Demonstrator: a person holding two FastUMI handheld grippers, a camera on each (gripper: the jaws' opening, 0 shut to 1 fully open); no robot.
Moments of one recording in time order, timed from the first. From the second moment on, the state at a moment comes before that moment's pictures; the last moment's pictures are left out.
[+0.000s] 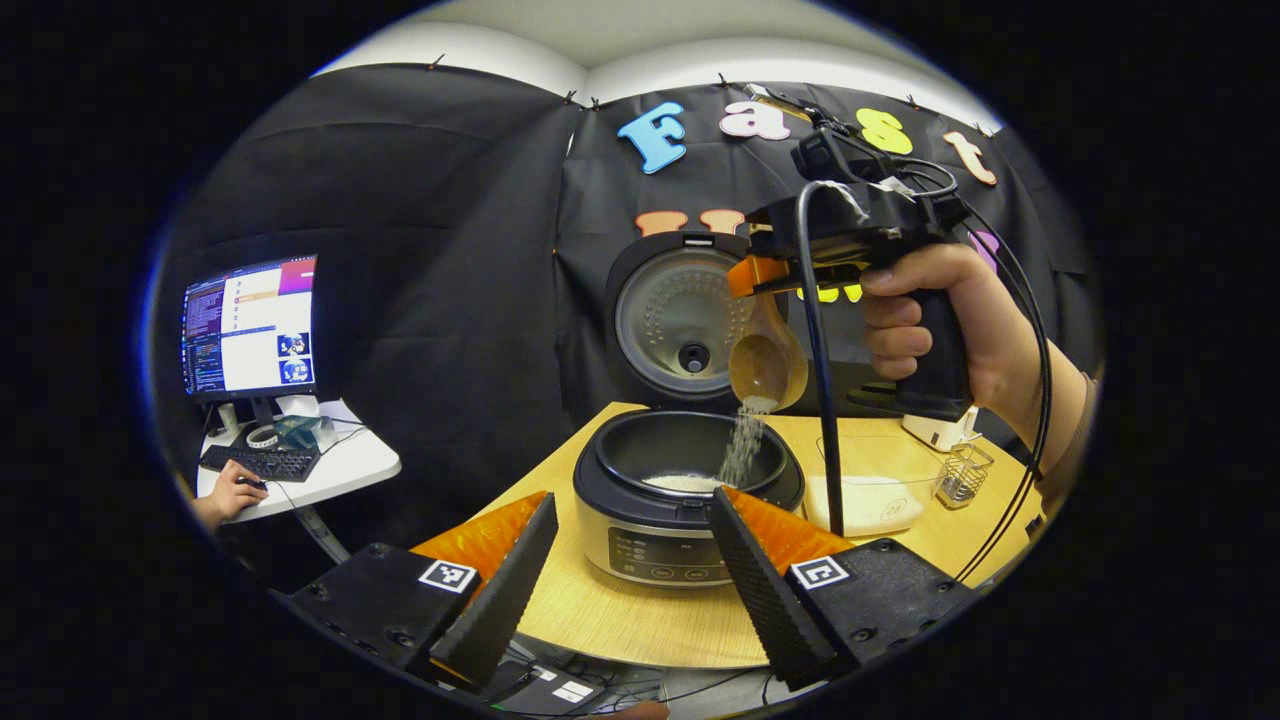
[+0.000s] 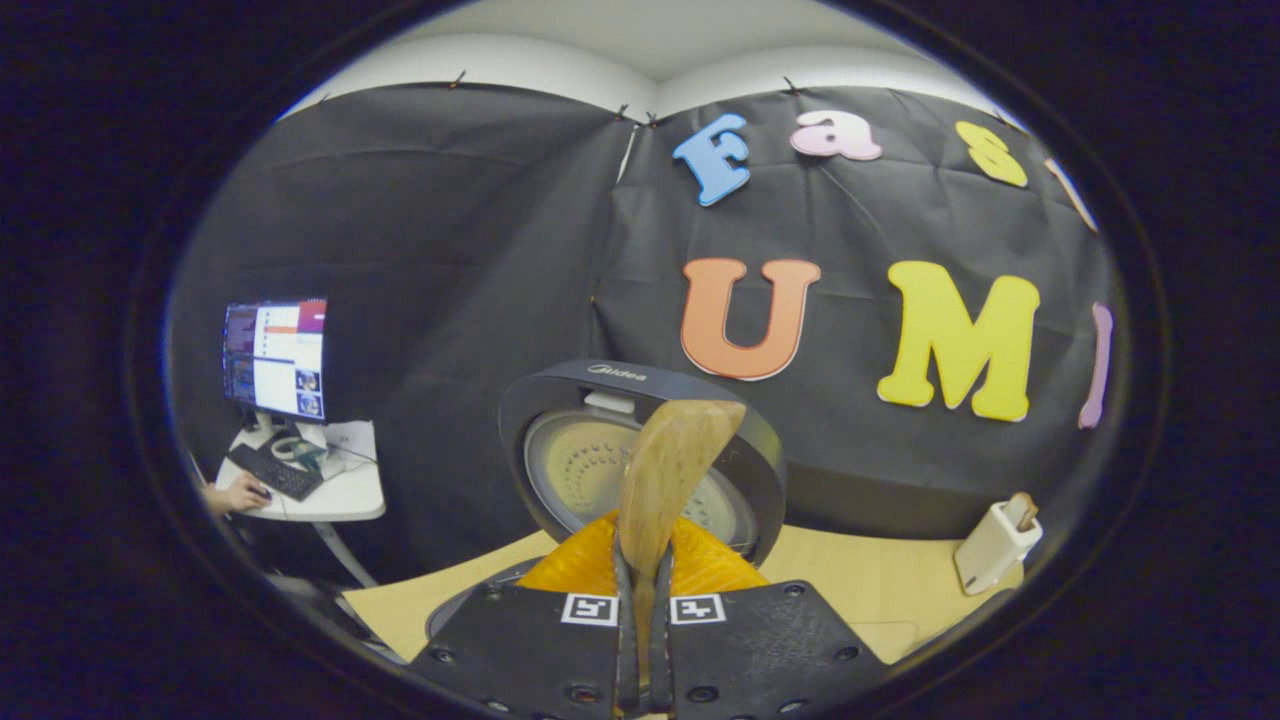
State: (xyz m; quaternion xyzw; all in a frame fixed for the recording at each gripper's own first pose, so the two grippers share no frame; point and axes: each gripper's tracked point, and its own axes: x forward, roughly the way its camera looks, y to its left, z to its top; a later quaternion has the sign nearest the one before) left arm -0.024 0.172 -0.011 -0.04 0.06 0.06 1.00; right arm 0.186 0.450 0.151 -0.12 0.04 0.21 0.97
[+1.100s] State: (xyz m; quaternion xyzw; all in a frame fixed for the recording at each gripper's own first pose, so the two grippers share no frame) left arm -0.023 0.153 -0.006 -0.03 0.05 0.05 1.00; right arm 0.179 0.340 0.175 -0.14 -0.03 0.12 0.98
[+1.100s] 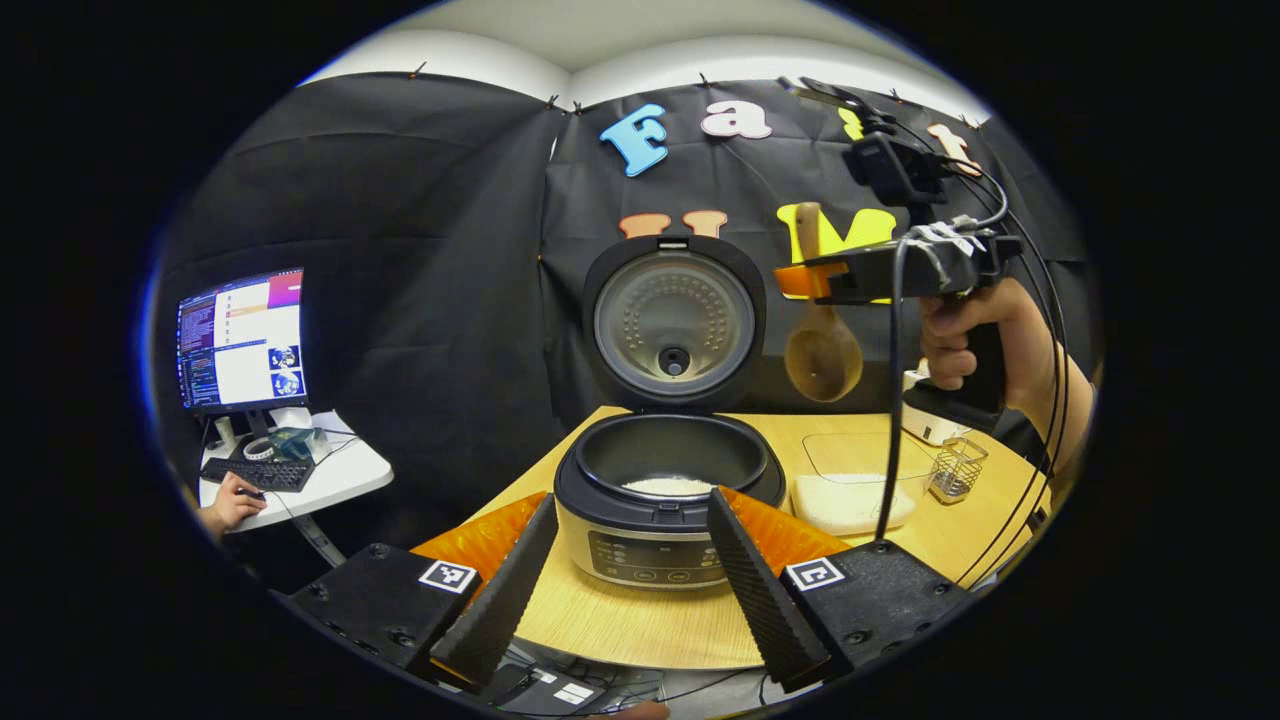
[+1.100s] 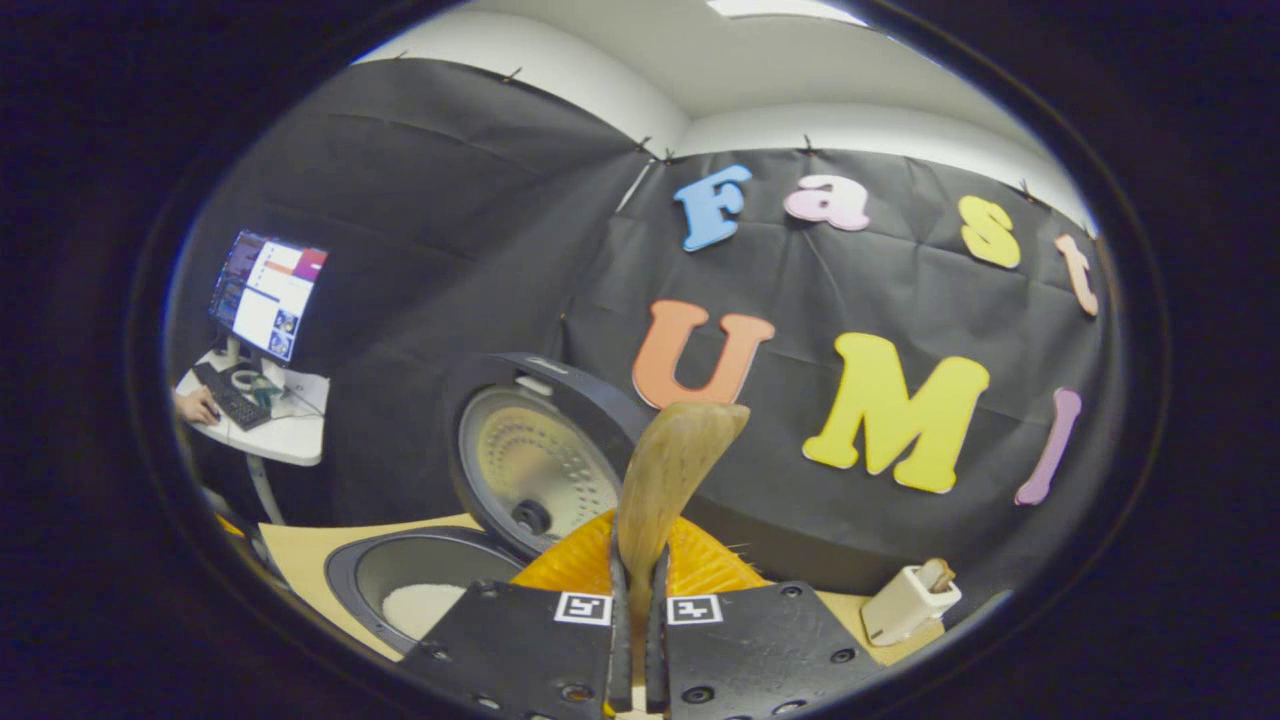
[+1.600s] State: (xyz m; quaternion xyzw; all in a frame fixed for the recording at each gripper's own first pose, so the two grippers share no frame) left arm -0.019 0.148 -0.008 -0.02 0.06 0.05 1.00; right arm 0.195 0.140 0.175 -0.07 -0.02 -0.03 1.00
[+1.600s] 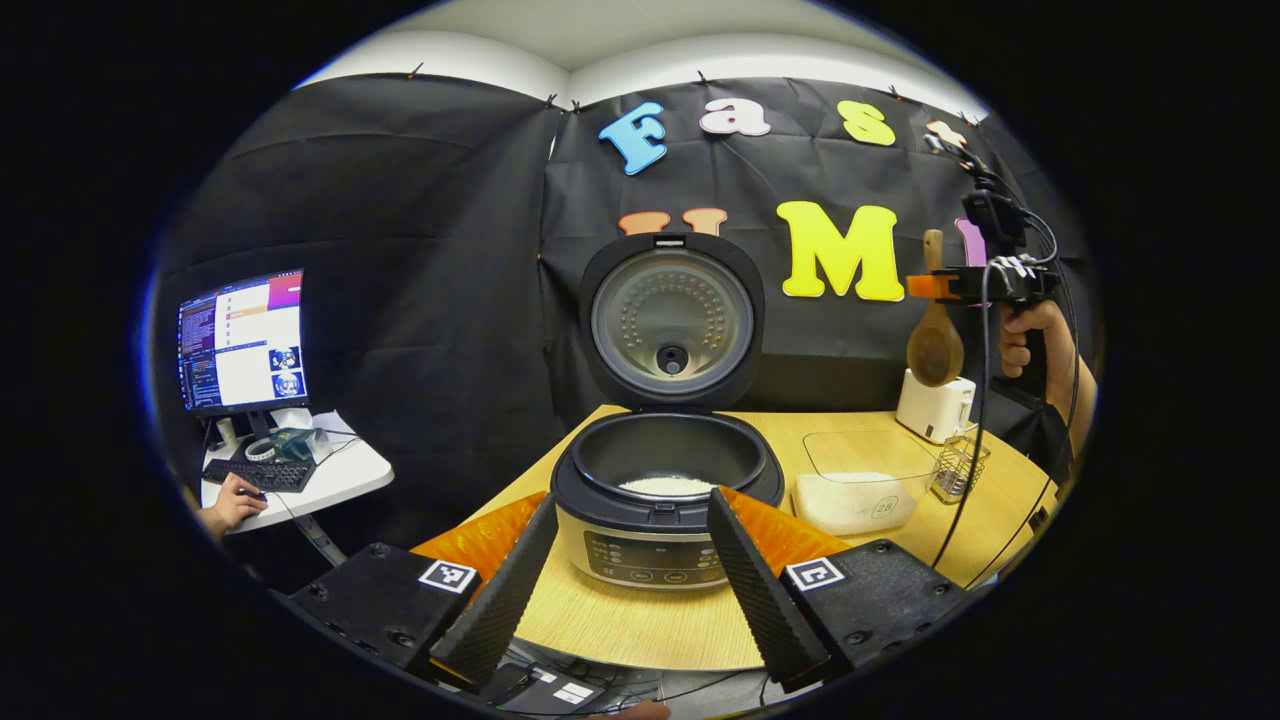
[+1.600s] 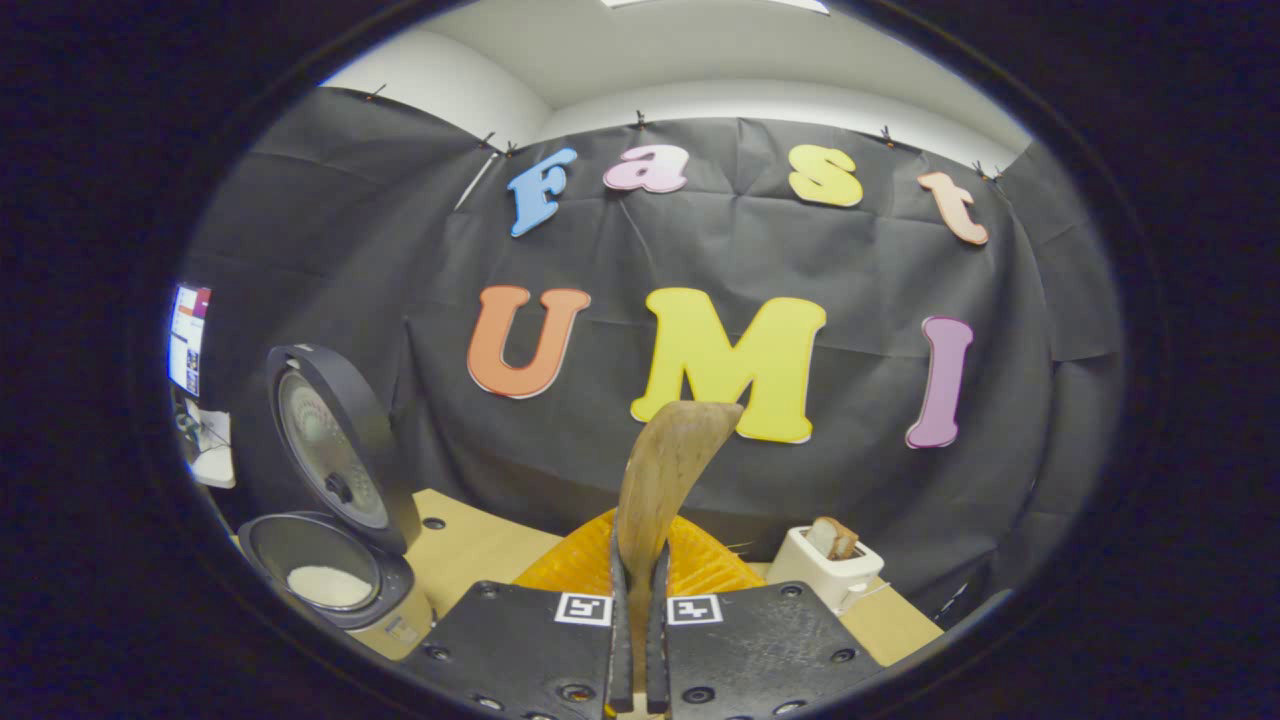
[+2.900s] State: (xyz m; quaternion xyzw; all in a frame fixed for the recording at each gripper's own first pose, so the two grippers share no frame) left arm -0.016 0.097 0.008 -0.01 0.04 0.02 1.00; right arm 0.218 -0.069 0.055 0.01 0.07 -0.16 0.98
